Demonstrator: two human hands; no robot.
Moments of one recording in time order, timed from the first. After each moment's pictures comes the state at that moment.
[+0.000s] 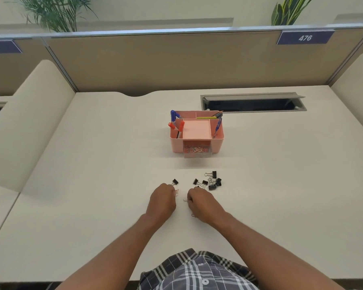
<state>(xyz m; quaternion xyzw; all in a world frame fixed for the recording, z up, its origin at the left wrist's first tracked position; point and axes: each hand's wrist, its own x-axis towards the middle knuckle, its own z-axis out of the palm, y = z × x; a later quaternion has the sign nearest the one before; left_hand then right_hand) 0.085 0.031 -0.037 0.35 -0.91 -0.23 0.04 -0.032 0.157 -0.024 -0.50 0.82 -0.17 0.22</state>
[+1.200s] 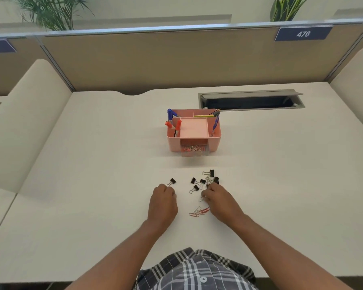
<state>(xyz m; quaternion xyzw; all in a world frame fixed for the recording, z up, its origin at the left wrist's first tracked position) 0.088 0.053 -0.041 0.36 -0.90 -0.21 0.10 -0.069 0.205 -0.032 -0.51 0.83 -0.17 0.15</state>
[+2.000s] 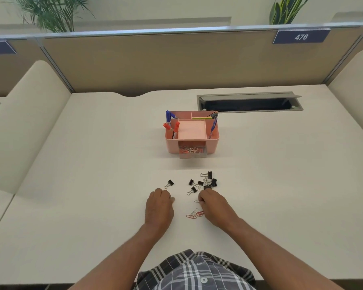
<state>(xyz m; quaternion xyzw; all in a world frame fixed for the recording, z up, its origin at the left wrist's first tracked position) 0.093 0.058 -0.046 0.37 -0.91 -0.16 0.10 -0.059 0.202 -0.029 -0.49 0.83 -0.19 0.19</state>
